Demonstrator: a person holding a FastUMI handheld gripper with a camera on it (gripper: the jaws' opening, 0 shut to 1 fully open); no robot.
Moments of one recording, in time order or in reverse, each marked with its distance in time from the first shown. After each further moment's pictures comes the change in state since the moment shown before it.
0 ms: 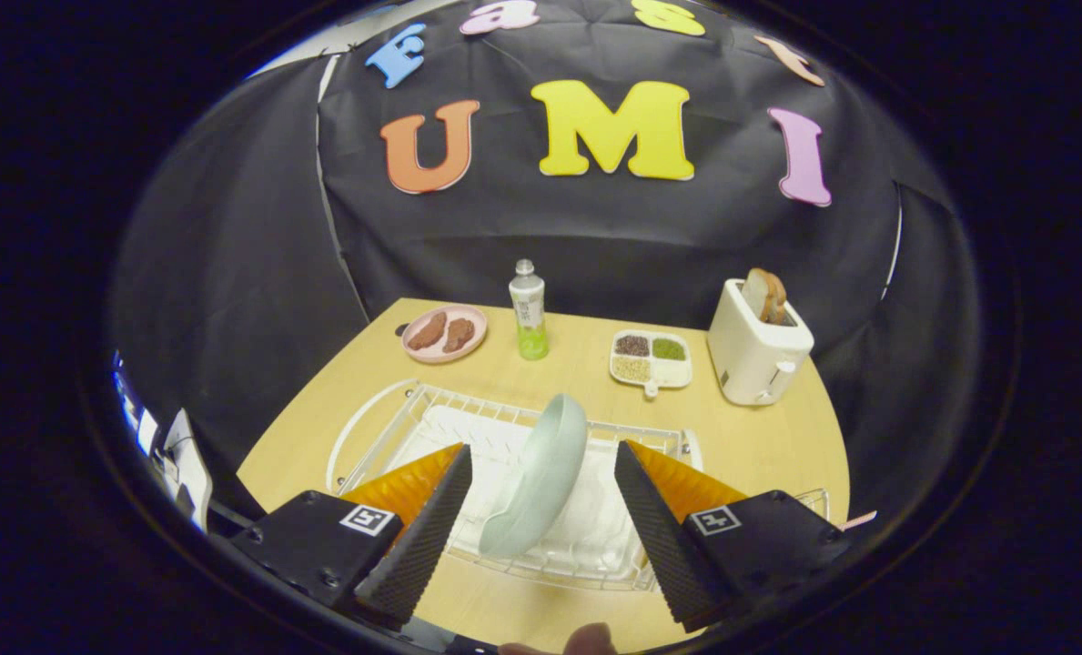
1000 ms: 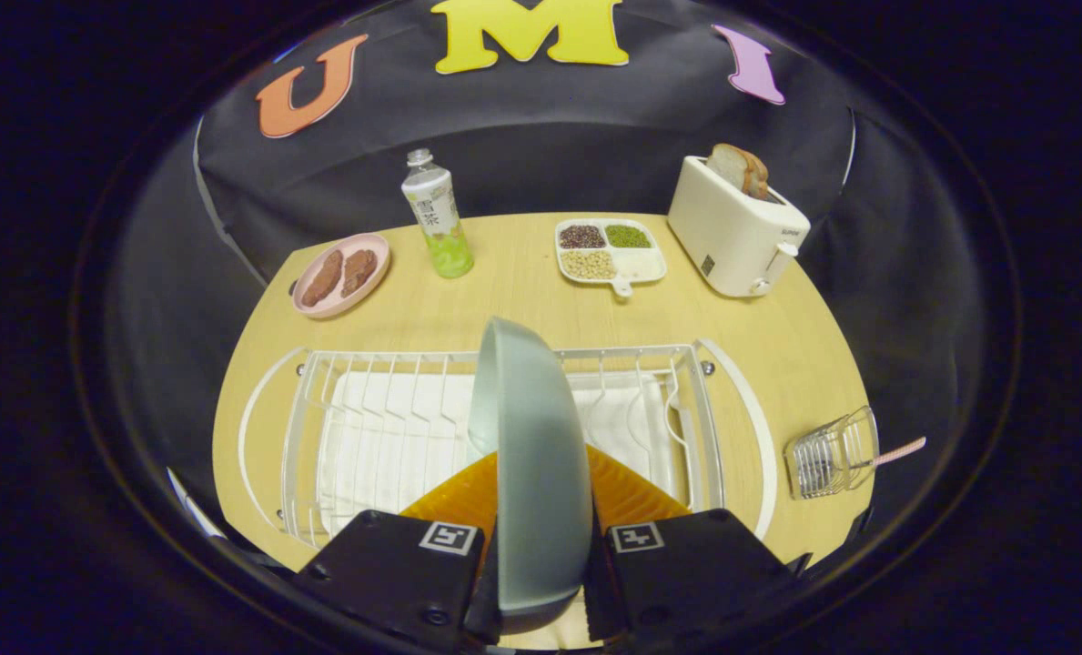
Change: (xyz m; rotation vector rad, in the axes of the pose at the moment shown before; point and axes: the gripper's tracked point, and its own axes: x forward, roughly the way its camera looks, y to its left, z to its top) arm 0.080 -0.001 -0.034 0.218 0.285 -0.250
